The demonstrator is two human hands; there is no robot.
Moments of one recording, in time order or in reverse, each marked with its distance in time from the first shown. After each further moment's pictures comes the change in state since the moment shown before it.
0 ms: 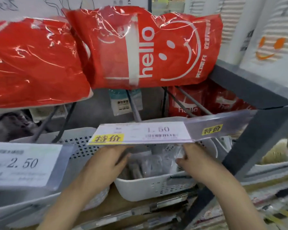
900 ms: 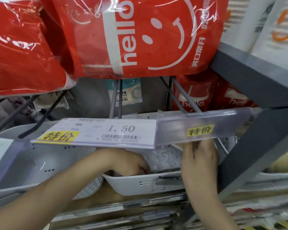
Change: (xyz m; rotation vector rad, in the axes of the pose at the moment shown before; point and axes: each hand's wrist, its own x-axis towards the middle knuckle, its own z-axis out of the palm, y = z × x) left_hand 0.062 0.045 0.028 0.030 -1.065 -0.109; right_hand -0.006 0.007 0.024 0.613 0.658 -0.137
